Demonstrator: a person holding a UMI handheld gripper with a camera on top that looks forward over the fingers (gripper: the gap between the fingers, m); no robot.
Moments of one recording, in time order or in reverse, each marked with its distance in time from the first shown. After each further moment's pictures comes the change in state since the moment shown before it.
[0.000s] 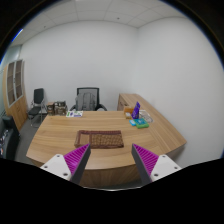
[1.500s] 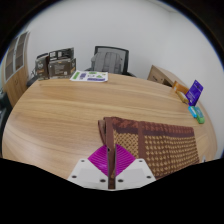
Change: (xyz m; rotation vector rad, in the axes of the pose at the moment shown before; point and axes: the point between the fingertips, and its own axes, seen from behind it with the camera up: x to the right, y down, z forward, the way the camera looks) arm -0.251 0.134 0.472 -0.276 -0.112 -0.141
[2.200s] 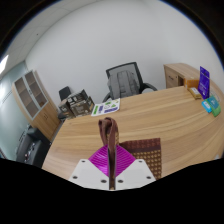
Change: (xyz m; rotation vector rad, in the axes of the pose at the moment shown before) arm 0.024 -0.091 -0.085 0.144 -0.434 0.274
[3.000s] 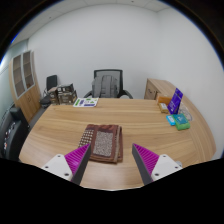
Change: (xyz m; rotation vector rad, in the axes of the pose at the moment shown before) arm 0.076 0.010 -0.150 0.000 0.261 -0.225
